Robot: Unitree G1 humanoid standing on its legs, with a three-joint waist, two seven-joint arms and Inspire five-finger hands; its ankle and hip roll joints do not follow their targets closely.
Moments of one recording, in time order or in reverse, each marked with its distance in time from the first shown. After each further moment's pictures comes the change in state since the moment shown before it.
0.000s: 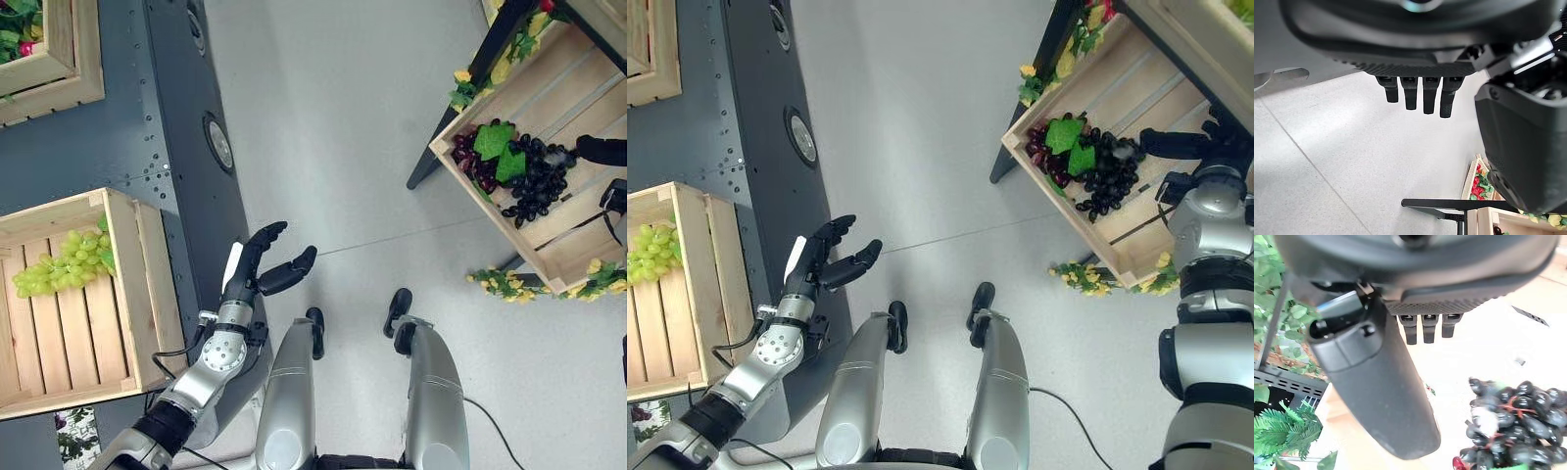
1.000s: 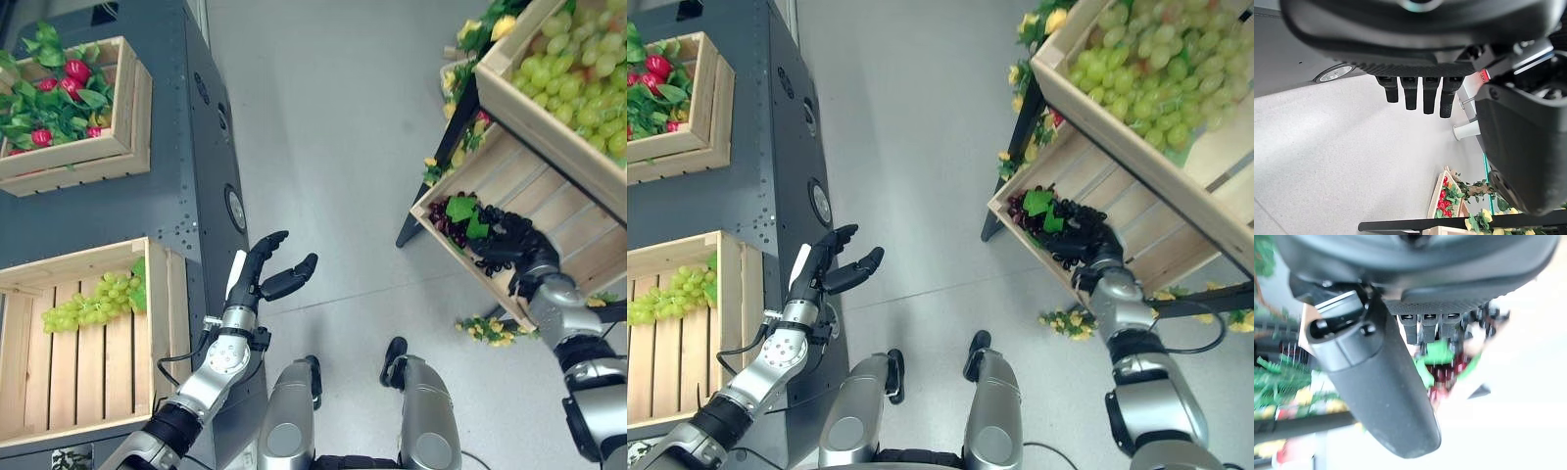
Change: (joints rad) left arm 0.012 -0.058 0.038 0.077 0.030 0.011 -0.038; right arm 0.406 0.306 -0.002 -0.155 0.041 -0.031 0.238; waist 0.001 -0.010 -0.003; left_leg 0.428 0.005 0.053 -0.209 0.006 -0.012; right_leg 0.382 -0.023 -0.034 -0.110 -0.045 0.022
